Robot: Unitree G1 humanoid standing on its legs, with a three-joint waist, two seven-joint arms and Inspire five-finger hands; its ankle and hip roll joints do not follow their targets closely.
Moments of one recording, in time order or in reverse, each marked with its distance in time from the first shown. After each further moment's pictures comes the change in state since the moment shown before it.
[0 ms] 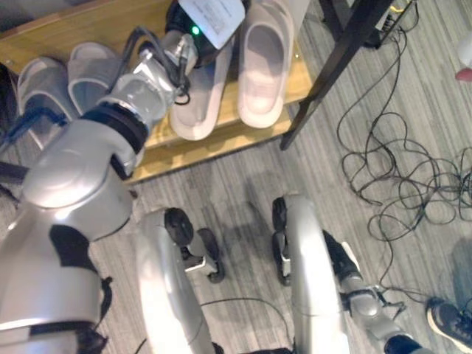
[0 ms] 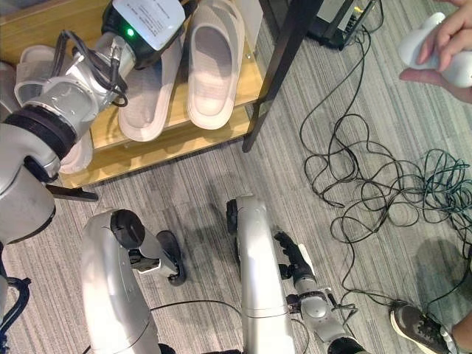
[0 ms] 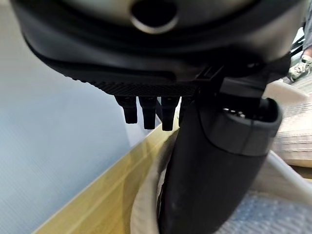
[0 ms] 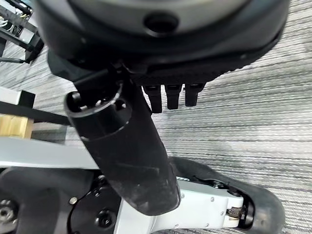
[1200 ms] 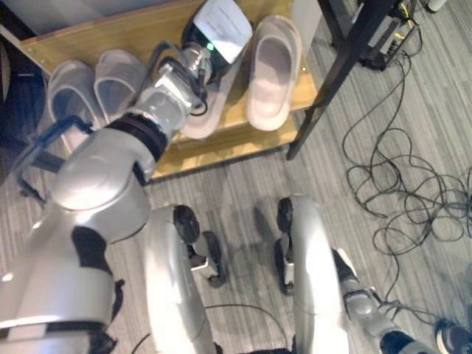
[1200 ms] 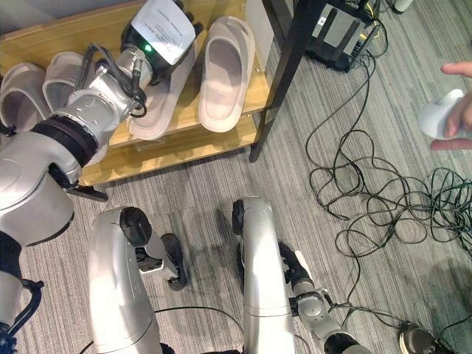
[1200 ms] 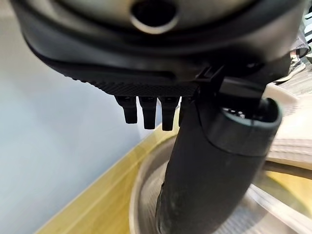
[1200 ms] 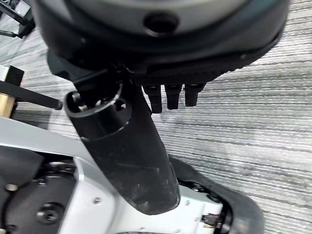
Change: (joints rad) left arm 0.044 -0.080 0.009 0.015 -0.038 0.029 -0.101; right arm -0.036 0.018 0.056 0.122 -0.011 0.089 0.000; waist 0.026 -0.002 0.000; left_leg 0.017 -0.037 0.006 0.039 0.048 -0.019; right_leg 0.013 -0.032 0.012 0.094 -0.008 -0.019
